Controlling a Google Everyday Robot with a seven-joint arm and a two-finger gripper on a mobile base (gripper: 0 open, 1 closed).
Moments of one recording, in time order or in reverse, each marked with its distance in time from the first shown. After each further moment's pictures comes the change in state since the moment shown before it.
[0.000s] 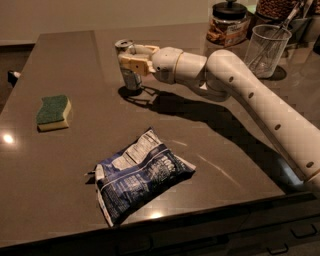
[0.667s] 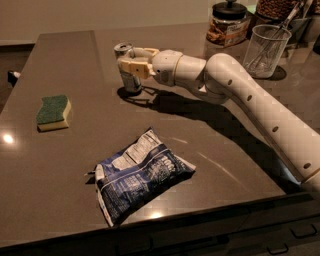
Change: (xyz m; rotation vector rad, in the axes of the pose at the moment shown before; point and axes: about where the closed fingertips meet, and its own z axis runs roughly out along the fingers) arm 0.008 -0.004 0.001 0.005 -0.008 -0.017
